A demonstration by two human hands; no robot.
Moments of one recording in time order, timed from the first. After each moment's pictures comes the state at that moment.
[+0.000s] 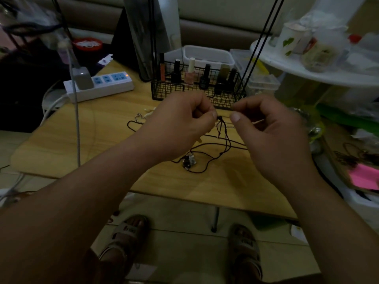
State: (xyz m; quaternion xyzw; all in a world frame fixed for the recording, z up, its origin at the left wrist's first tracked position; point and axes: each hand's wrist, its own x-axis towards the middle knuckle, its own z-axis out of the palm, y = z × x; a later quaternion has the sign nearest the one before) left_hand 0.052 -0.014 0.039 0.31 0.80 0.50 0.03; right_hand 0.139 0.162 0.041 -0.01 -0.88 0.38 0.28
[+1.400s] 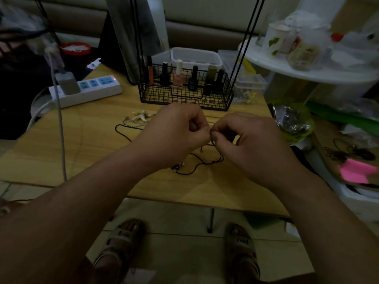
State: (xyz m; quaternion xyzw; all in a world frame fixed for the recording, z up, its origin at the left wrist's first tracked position) left_hand 0.056 0.001 0.027 0.35 0.83 0.44 0.01; right_hand 0.137 0.183 0.032 0.10 -0.94 0.22 0.22
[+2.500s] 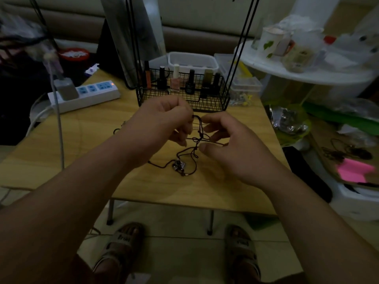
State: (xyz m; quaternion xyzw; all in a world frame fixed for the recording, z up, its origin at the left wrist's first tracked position) left_hand 0.049 -0.011 0.045 0.26 0.71 0.64 0.16; right_hand 0.131 0.169 0.028 -0.05 -0.91 0.40 0.07
